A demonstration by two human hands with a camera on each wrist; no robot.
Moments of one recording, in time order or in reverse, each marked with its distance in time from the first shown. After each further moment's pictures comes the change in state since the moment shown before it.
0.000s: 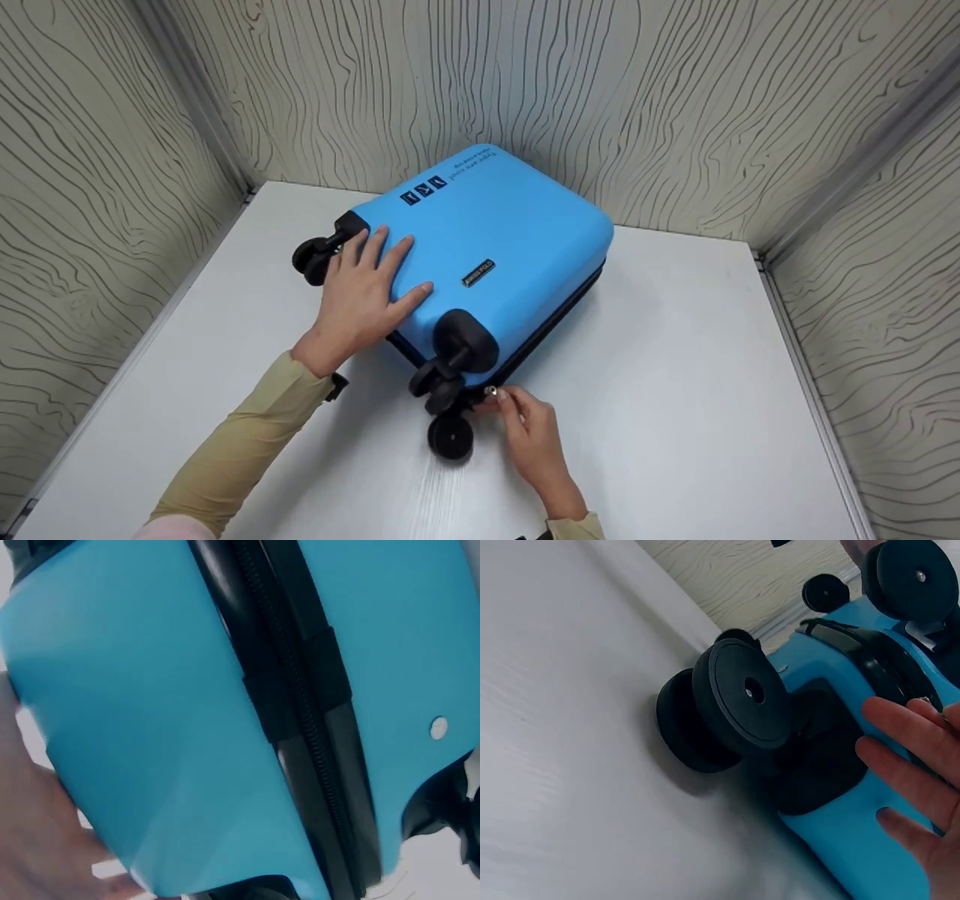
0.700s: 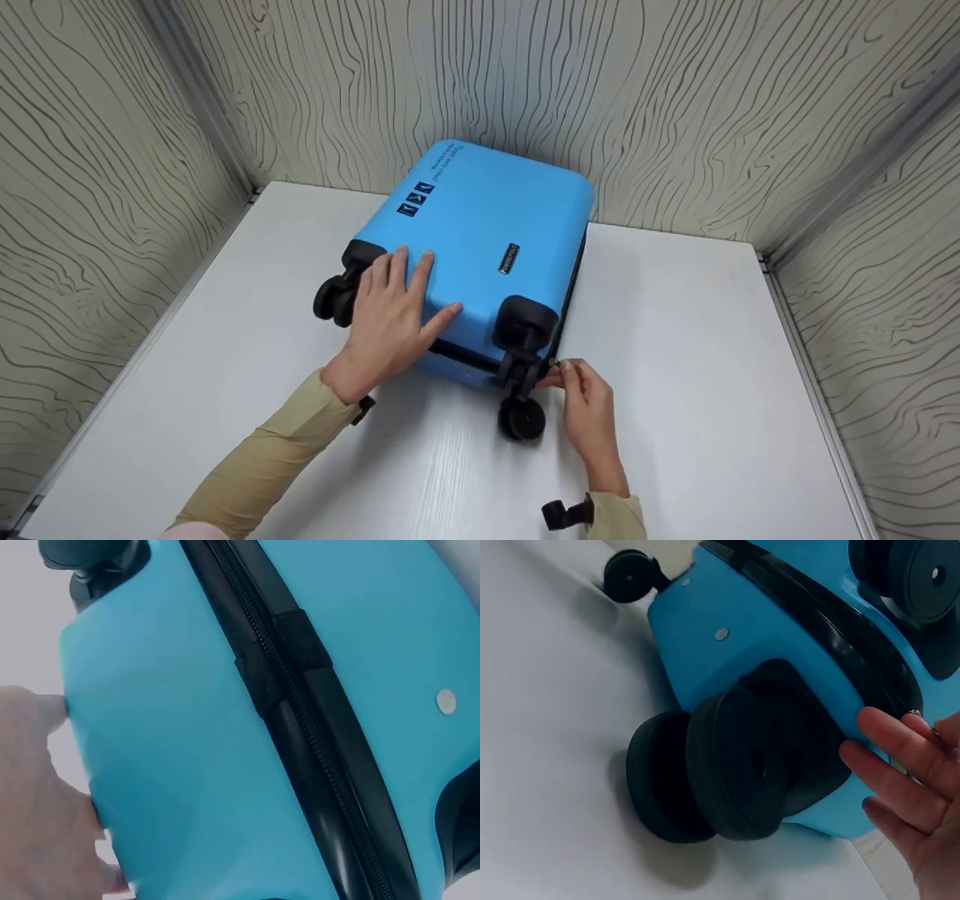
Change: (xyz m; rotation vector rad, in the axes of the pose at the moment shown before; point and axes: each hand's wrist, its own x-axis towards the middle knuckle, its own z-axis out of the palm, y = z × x) left_hand -0.017 0.043 0.009 0.169 0.076 0.051; right_hand 0.024 0.035 -0.064 -0.128 0.213 0.183
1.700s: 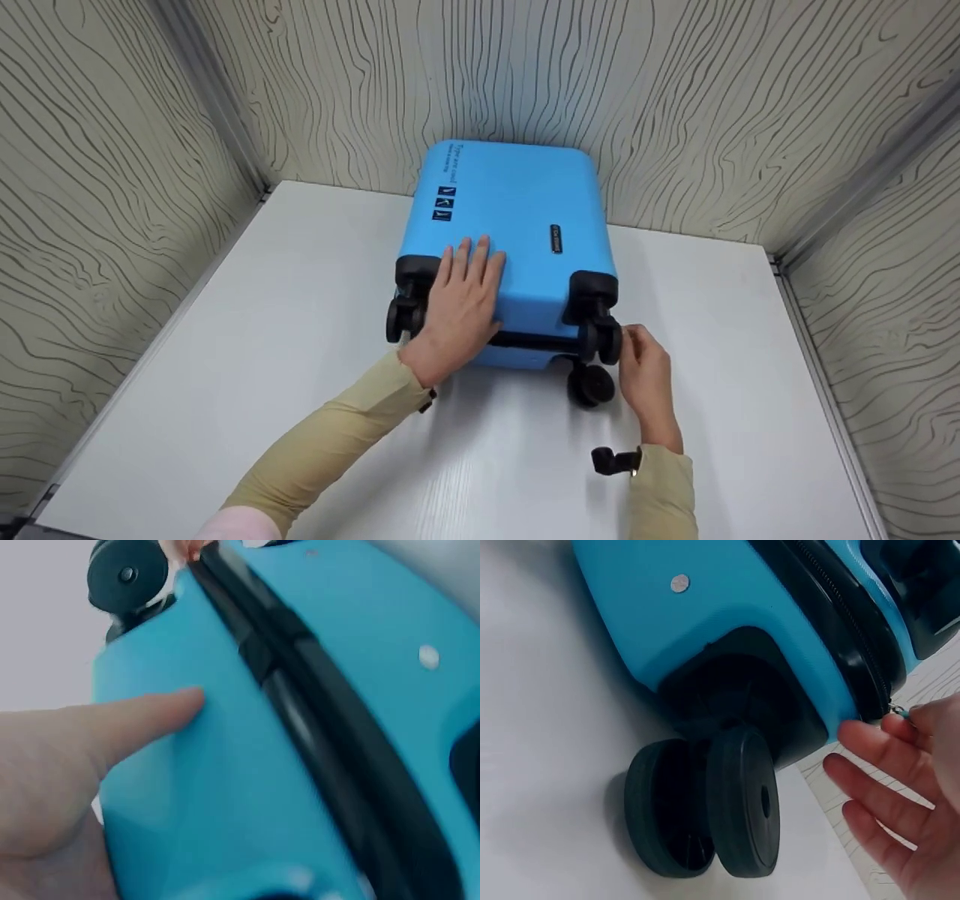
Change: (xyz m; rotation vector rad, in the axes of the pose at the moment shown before) left_hand 0.036 0.074 0.002 0.230 -0.194 0.092; right_hand 0.064 0.025 -0.064 -0.335 0.018 -0.050
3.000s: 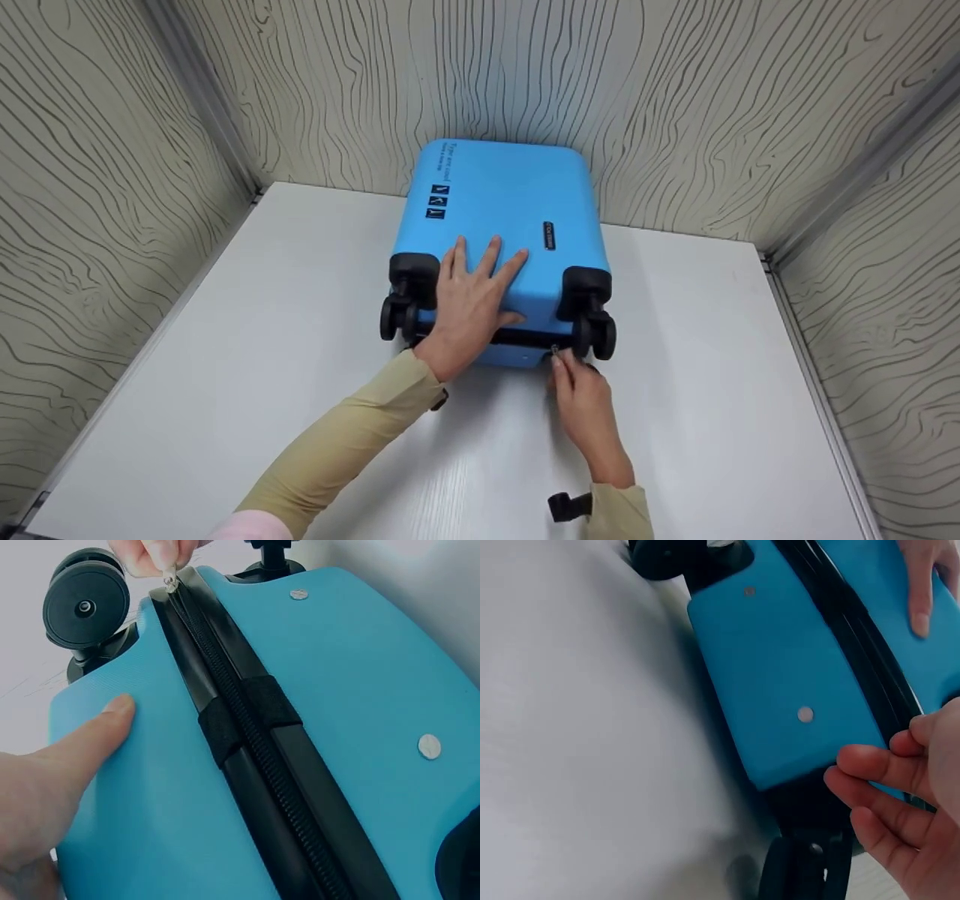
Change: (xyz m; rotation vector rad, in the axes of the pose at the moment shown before) left_hand 0.007 0.018 0.008 -0.068 0.140 -0.052; right_hand -0.056 -0.042 0.053 -0.050 -0.063 -0.162
